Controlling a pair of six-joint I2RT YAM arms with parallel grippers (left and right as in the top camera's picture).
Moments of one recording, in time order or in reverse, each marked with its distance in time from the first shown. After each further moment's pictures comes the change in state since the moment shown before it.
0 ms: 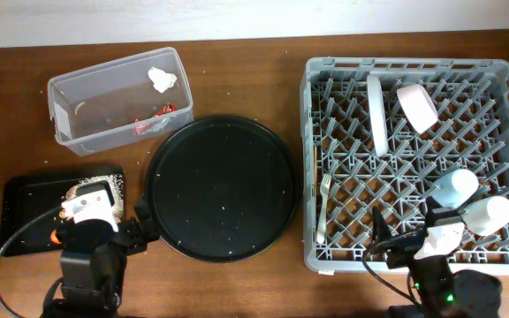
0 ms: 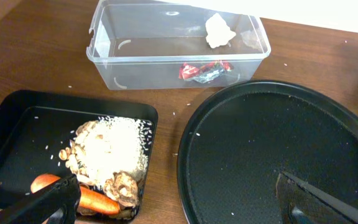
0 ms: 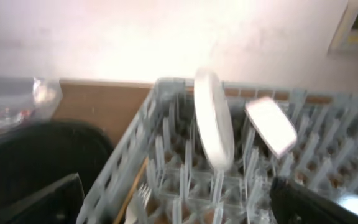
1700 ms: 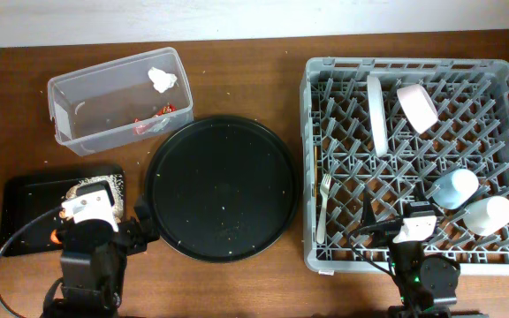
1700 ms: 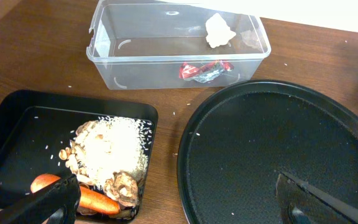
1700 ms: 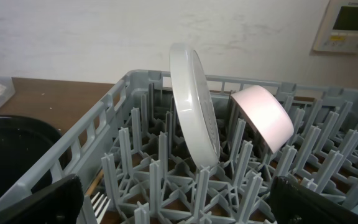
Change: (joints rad) left arm 0.000 0.000 -0.001 0.000 0.000 0.000; right arm 0.000 -0.042 -0.426 0.460 0.087 -0.045
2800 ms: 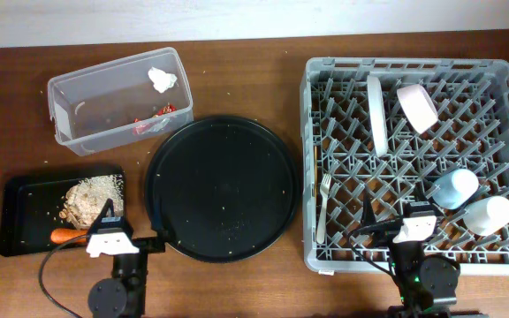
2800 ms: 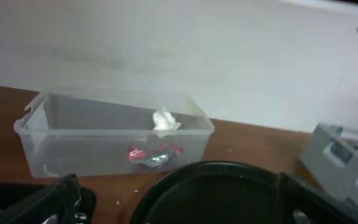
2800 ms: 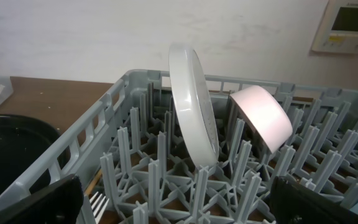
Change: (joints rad) left arm 0.068 -0.548 -0.751 0.828 0.201 0.074; right arm 0.000 0.000 0.000 -0.001 0.003 -0.004
